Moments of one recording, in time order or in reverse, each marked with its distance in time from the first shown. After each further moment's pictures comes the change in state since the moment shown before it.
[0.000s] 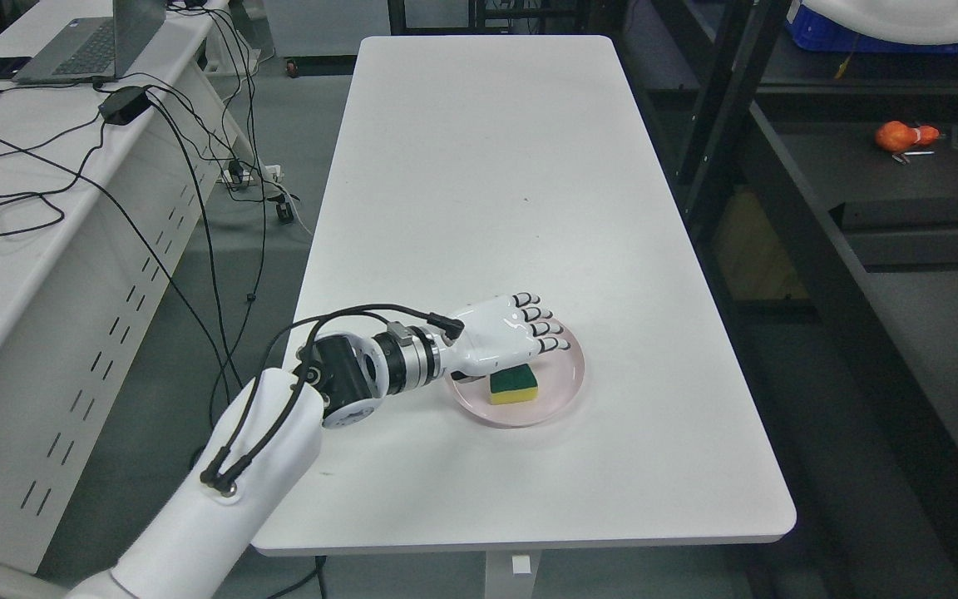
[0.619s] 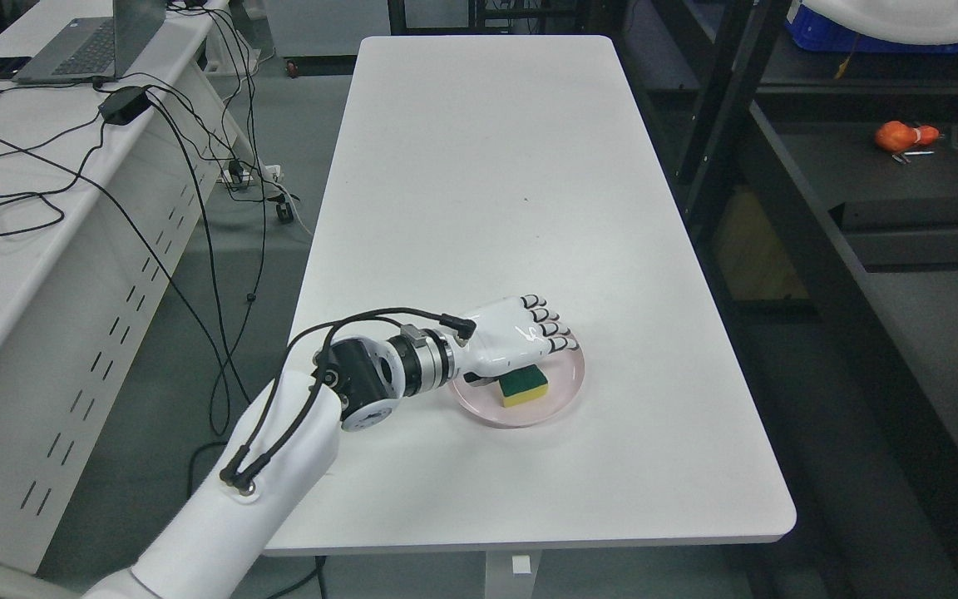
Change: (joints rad) left arm -0.006 -0.033 -0.021 0.038 0.030 0.022 -0.008; right arm 0.000 0.000 0.000 0.000 0.000 0.000 -0.004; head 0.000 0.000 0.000
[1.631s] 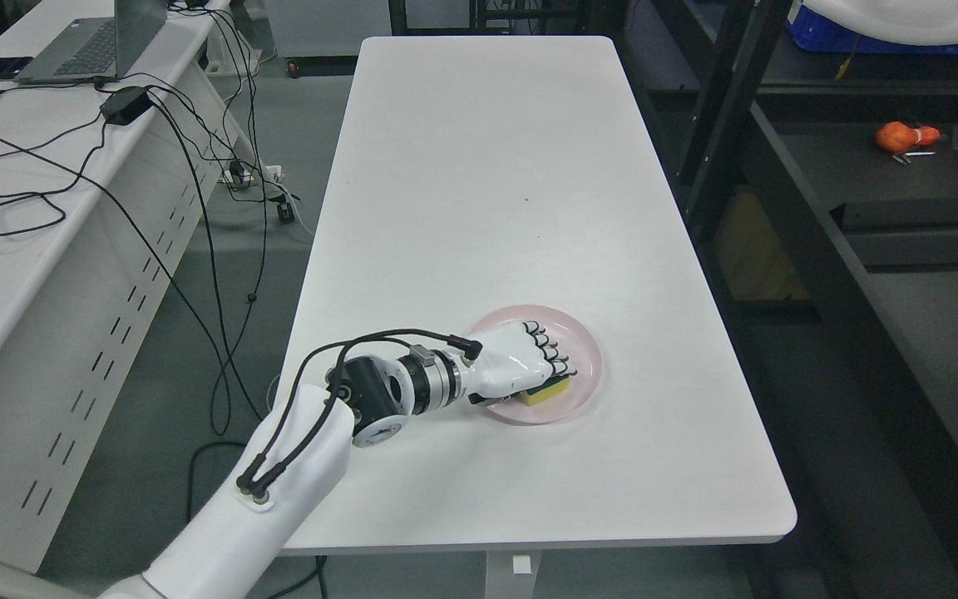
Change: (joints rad) left arm 0.014 -0.013 -0.034 0.065 0.012 0.018 -0.001; right arm 0.000 0.000 0.000 0.000 0.000 0.000 -0.001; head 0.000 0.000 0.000
